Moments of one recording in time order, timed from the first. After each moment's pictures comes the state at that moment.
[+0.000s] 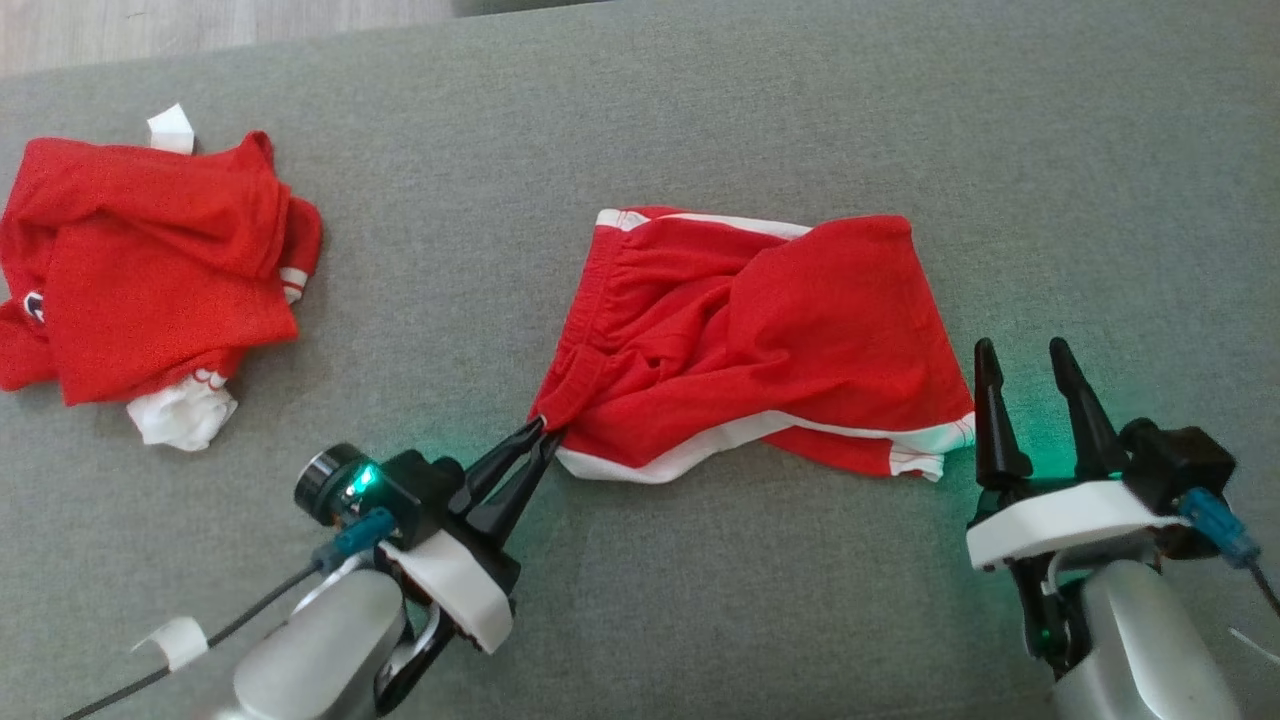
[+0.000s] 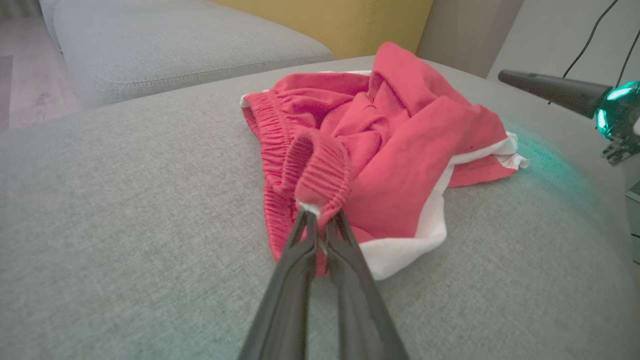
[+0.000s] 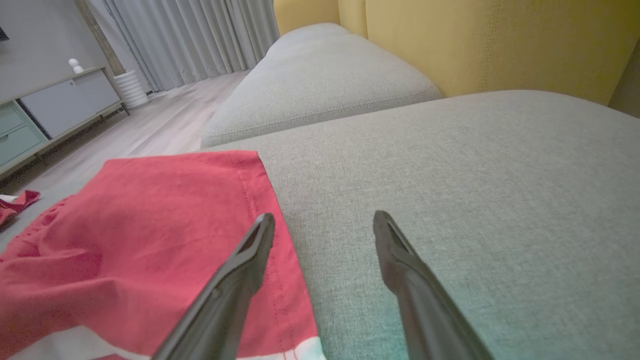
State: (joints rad) left arm -0.48 0.35 -0.91 0.47 -0.55 -0.13 -0.26; right arm -0.19 -0.06 0.03 0.41 0.23 0.13 -0.25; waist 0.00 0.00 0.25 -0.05
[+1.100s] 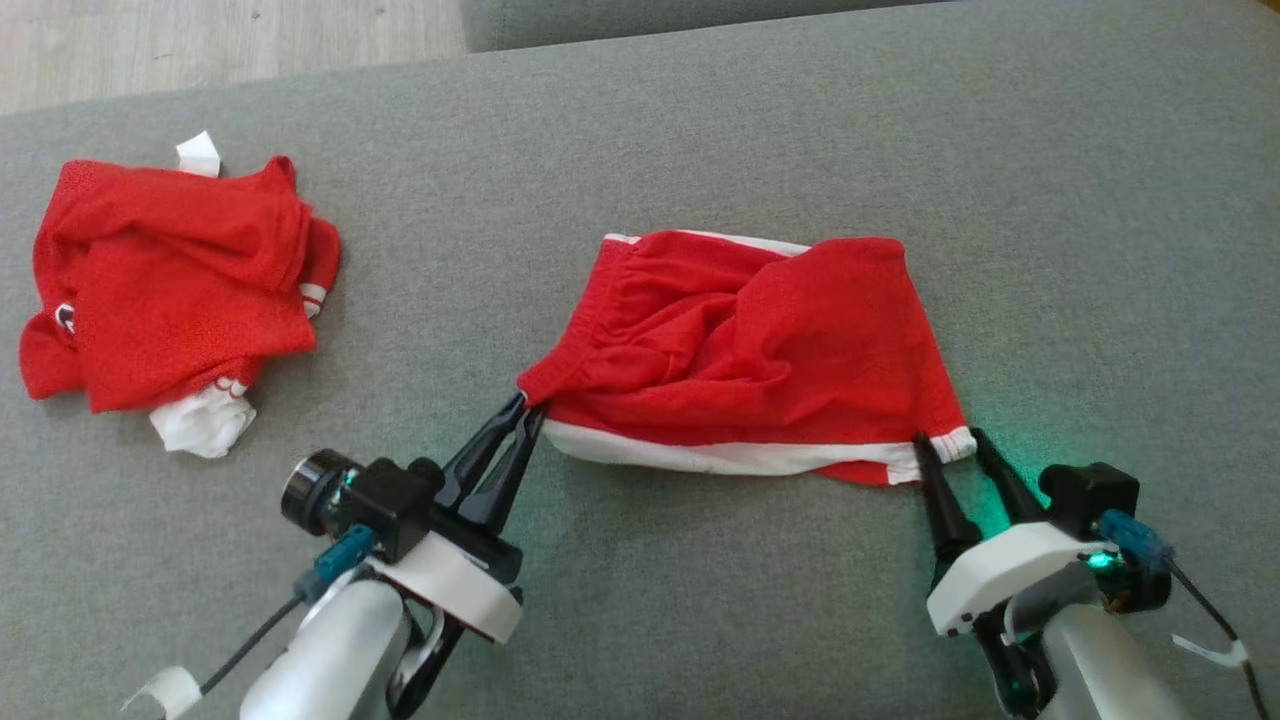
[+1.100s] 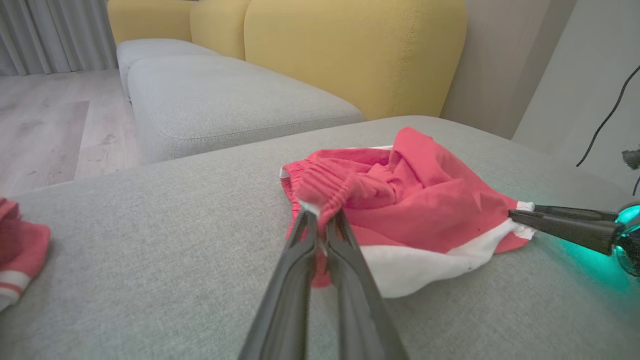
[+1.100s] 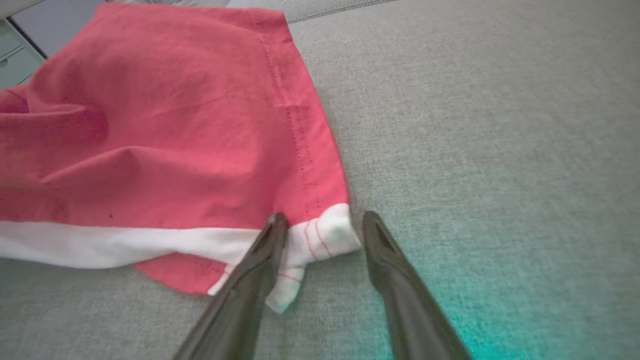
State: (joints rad) left arm -0.35 0.26 -0.64 0.38 -0.39 -0.13 -0.26; right arm -0.19 -0.08 0.14 0.59 0.25 0.13 -0.15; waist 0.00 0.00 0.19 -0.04
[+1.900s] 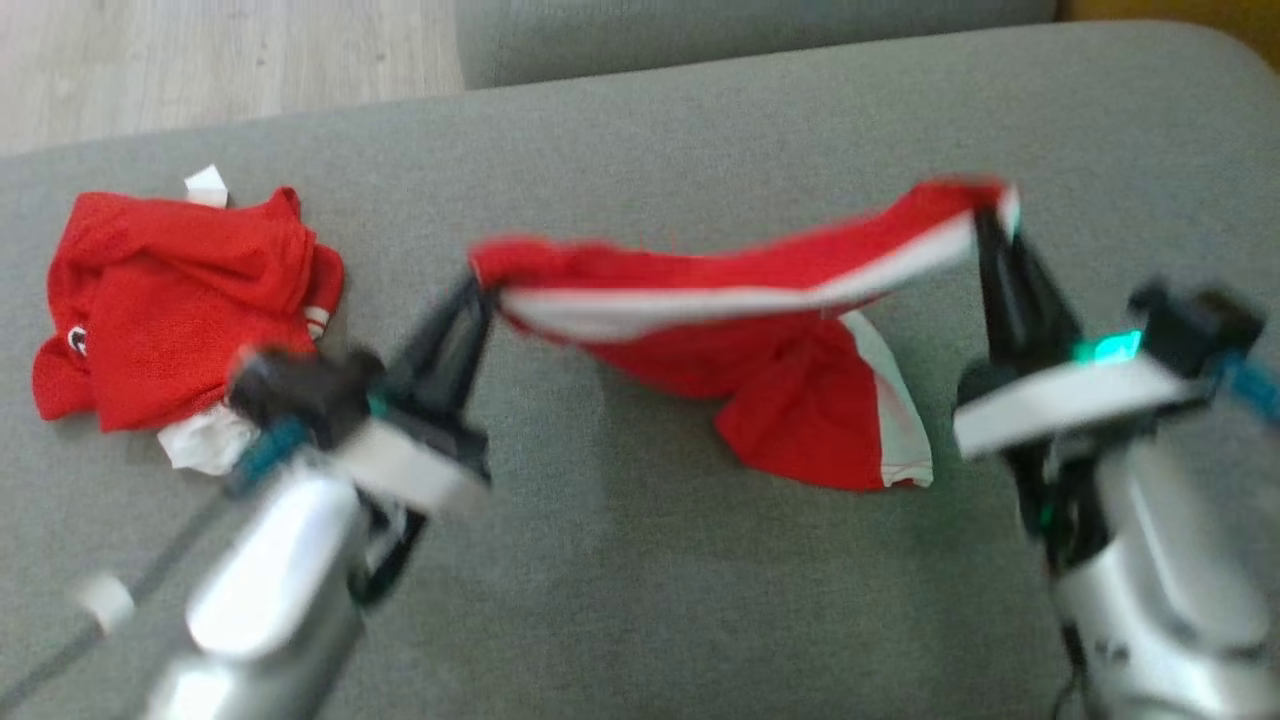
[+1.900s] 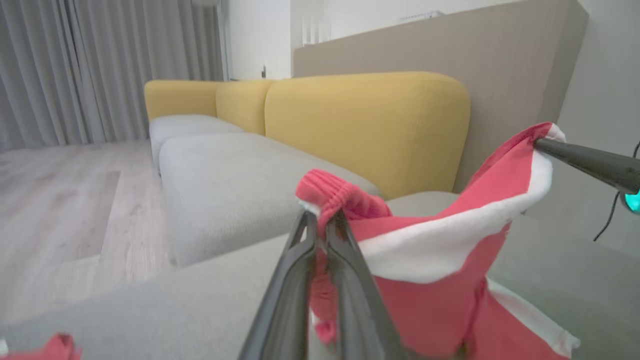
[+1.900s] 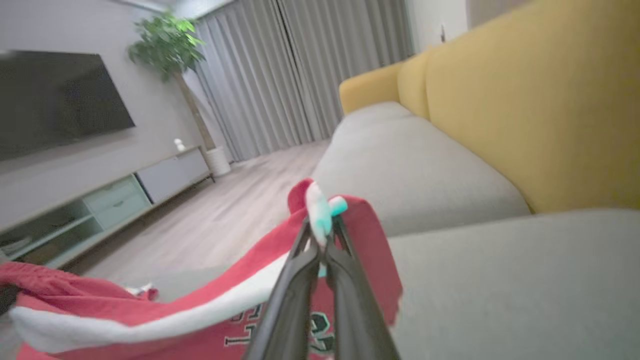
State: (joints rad) left arm -0.47 0.28 -0.58 0.34 -0.46 -0.13 -0.25; right arm -0.32 -0.12 0.16 0.25 0.42 0.13 -0.10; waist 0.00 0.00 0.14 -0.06
